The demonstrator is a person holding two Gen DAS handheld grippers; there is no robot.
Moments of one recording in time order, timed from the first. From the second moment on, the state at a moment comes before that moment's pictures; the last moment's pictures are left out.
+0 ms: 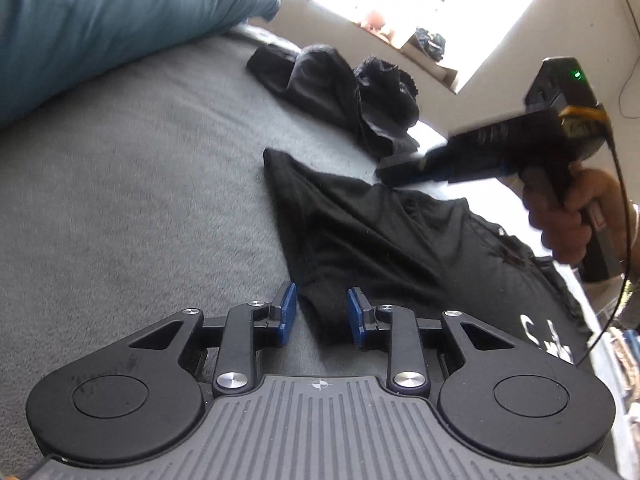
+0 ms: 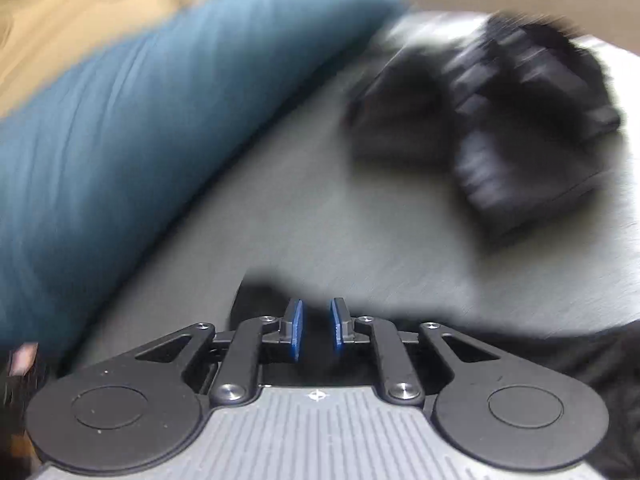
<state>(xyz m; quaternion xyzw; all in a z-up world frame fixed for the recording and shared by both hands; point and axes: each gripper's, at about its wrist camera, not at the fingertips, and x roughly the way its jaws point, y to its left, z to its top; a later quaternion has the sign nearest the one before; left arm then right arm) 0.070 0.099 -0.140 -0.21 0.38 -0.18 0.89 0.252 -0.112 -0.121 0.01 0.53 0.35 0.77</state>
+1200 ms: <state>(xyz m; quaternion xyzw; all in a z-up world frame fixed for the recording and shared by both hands) 0.063 0.105 -0.119 -0.18 0.45 -0.10 0.87 0.193 -0.177 -0.095 0.06 0.54 0.27 0.80</state>
